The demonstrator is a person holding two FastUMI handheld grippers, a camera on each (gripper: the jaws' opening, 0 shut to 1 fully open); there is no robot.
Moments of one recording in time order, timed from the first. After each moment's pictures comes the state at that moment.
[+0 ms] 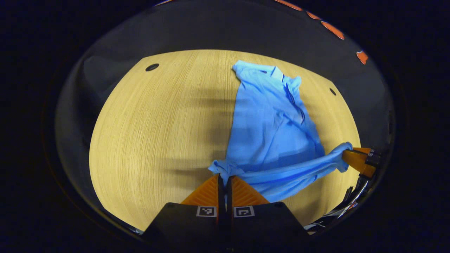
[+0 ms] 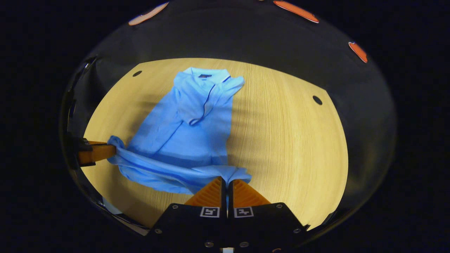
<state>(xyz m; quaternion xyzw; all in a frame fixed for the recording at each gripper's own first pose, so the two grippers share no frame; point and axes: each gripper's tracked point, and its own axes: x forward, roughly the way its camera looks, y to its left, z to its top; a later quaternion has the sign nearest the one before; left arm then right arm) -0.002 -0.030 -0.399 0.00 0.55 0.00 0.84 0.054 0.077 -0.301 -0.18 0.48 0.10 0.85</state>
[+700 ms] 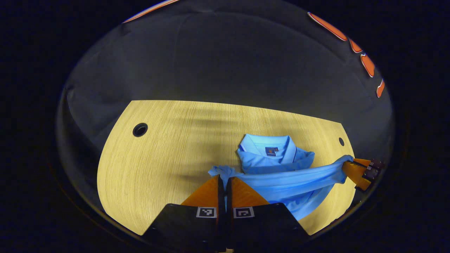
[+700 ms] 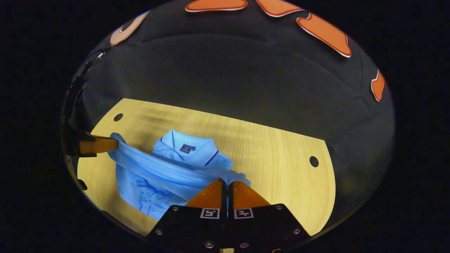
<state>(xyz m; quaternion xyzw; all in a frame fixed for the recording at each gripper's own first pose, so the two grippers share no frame) 0.235 -0.008 -0.329 0.01 0.47 0.01 0.88 0.247 0.131 -0.231 -0.17 0.38 0.09 0.90</state>
